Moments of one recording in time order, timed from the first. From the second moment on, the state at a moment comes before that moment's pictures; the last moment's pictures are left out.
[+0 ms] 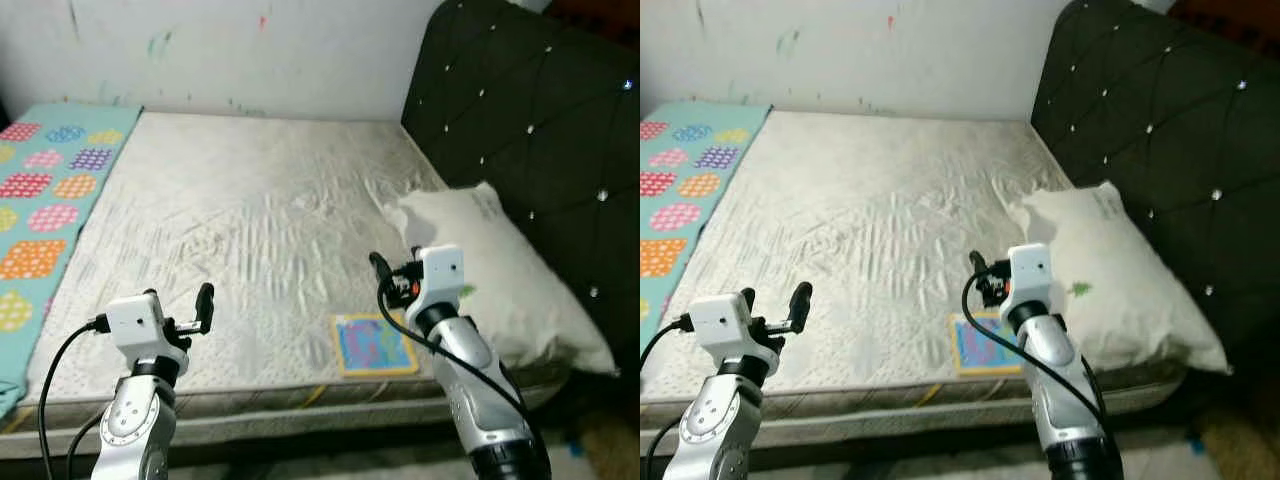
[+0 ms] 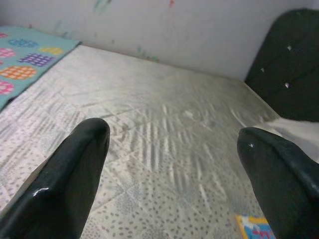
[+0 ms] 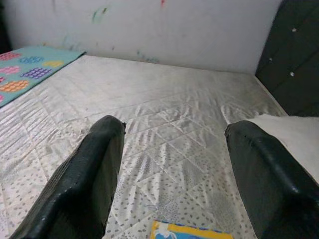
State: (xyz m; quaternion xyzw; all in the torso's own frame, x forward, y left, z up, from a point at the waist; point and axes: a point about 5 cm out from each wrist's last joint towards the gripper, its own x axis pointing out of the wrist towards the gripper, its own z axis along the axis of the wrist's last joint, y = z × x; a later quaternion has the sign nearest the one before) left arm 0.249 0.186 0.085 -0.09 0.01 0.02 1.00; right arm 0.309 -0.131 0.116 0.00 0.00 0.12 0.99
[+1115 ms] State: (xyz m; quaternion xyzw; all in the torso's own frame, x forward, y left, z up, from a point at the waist) left arm 0.251 0.176 0.082 -0.10 0.01 0.02 0.99; right arm 0.304 -0.139 0.103 -0.01 0.03 0.12 0.99
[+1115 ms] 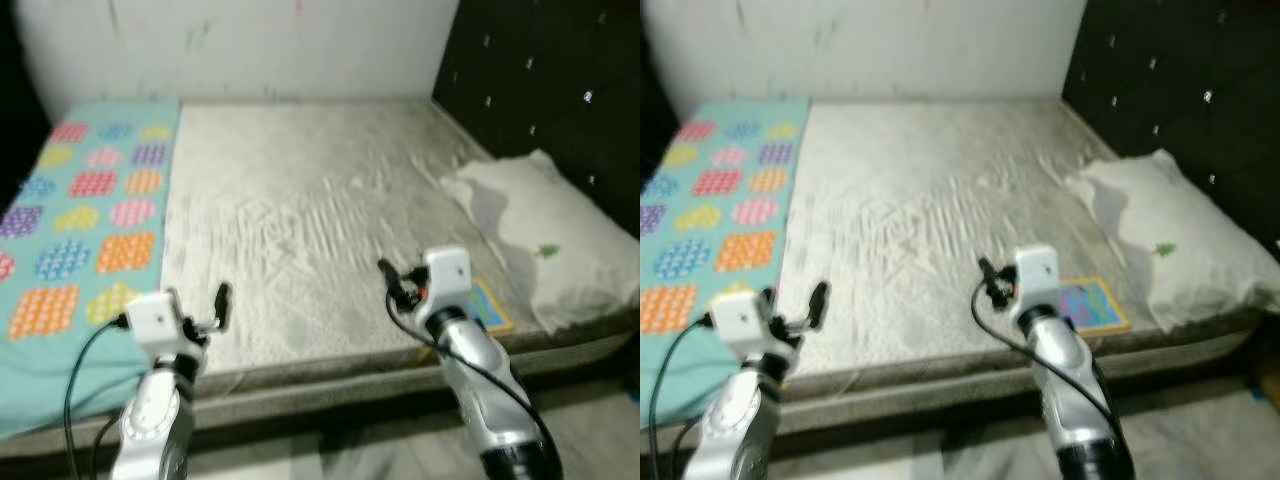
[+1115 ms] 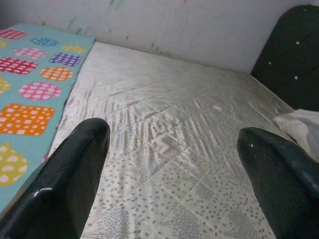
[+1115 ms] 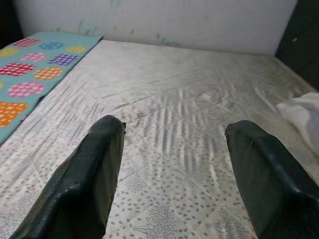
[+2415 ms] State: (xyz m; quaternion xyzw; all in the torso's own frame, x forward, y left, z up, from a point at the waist) left arm 0.256 0.186 0.088 -0.09 0.00 0.03 1.00; right arm 0.304 -0.132 0.106 -0.02 0.01 0.13 0.99
